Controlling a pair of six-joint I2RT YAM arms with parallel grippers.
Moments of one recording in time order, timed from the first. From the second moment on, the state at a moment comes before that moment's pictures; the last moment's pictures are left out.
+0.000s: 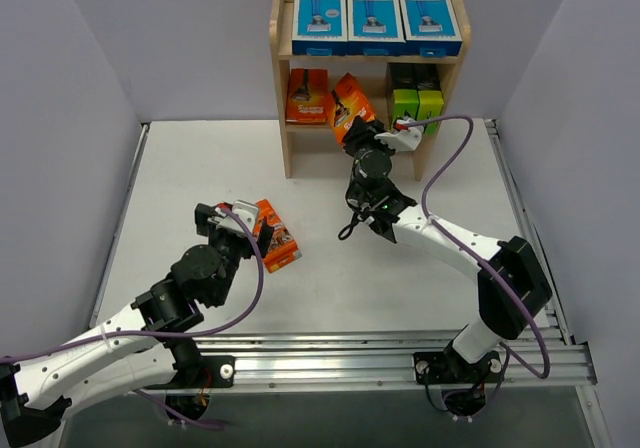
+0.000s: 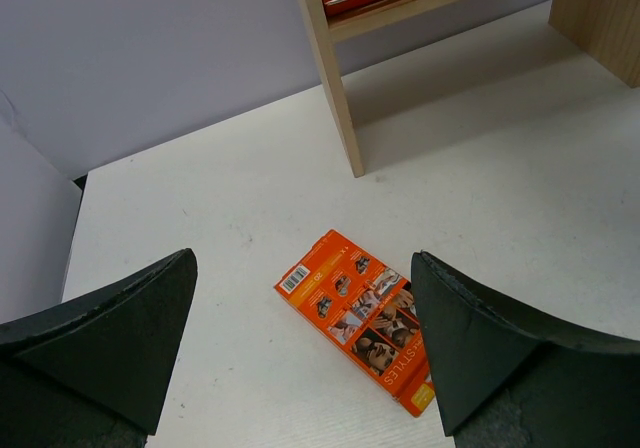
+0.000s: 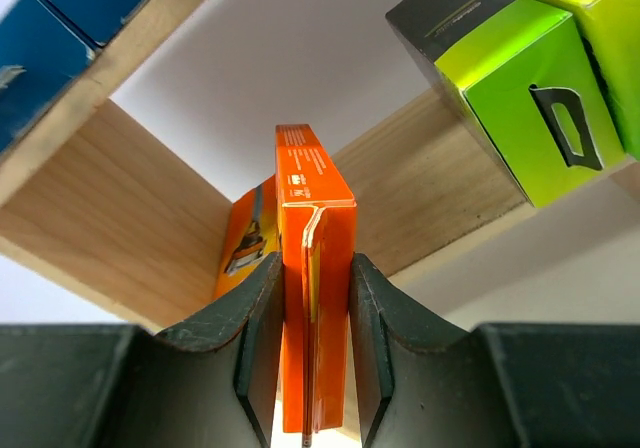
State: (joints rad) left arm -1.03 0.72 0.69 0.00 -0.80 0.20; right arm 0.70 1.57 1.11 0.67 0.90 0.52
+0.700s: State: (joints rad) left arm -1.04 0.72 0.68 0.01 -0.78 0.22; right arm 0.64 1.71 1.16 0.76 0.93 0.46
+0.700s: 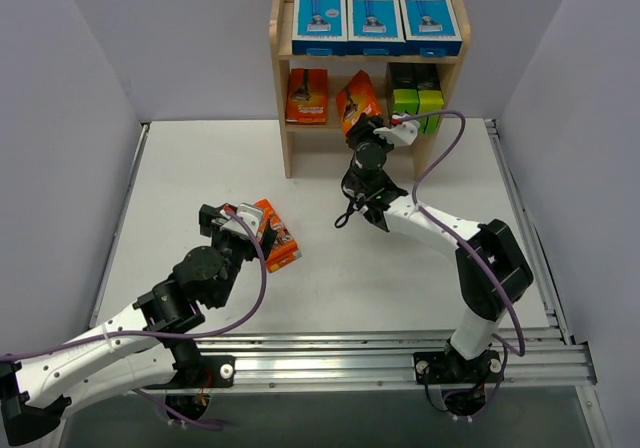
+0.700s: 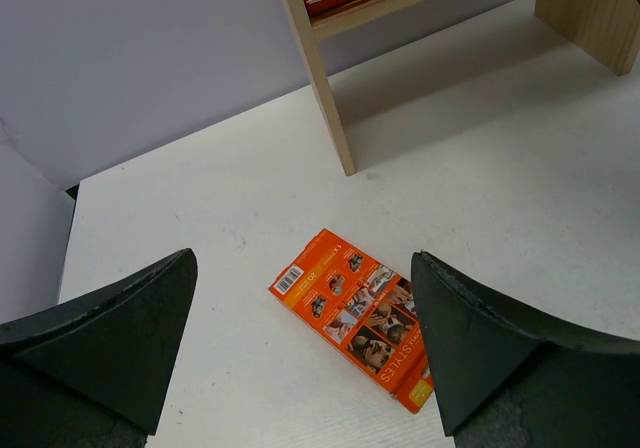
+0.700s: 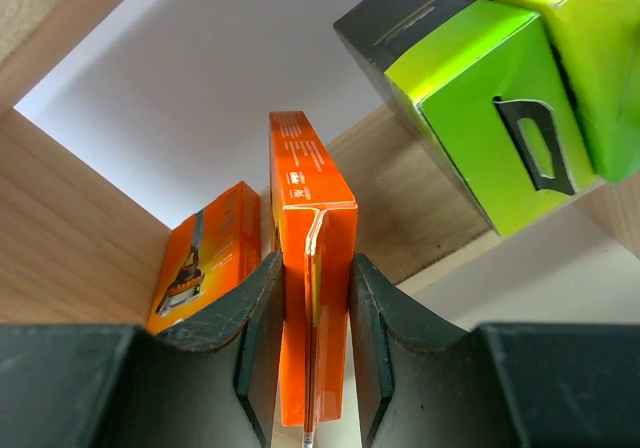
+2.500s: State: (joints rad) left arm -1.04 0.73 0.66 0.02 -0.77 0.24; right arm 0.54 1.95 1.42 0.61 0.75 0.79
